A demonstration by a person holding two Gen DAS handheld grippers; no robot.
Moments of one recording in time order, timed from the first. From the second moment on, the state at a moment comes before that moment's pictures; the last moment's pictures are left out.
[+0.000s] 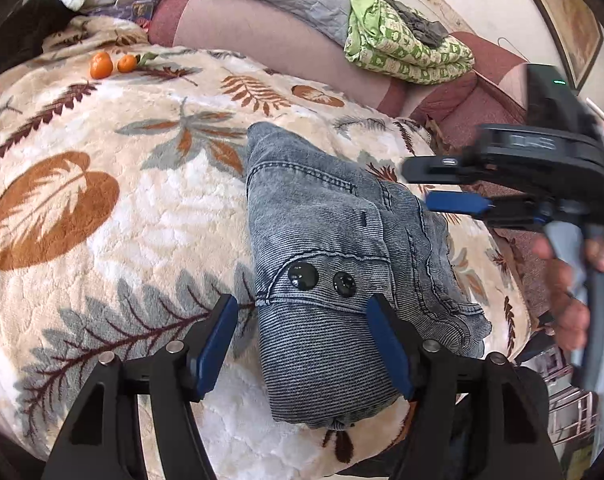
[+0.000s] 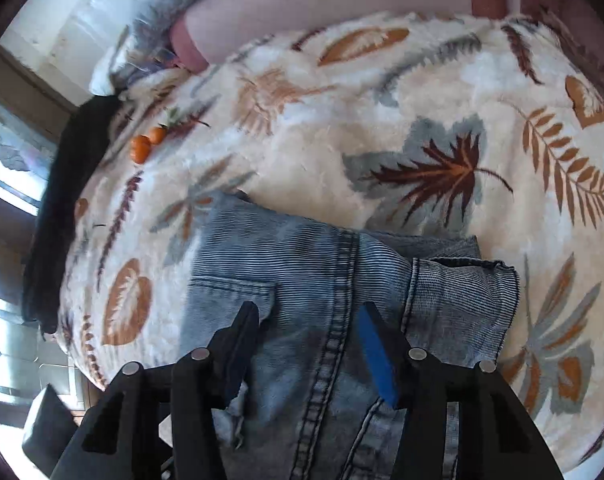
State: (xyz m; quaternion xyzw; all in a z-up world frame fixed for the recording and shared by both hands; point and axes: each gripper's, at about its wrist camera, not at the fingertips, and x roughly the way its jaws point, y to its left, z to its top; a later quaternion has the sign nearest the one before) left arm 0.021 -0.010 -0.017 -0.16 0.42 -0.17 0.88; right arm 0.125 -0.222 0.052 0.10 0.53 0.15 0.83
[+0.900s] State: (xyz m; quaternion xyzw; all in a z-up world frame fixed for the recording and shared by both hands) left arm 0.001 -0.031 0.009 -0.04 0.42 -0.08 0.90; right arm 0.016 -0.308 -0.011 0.20 0.50 0.19 0.82
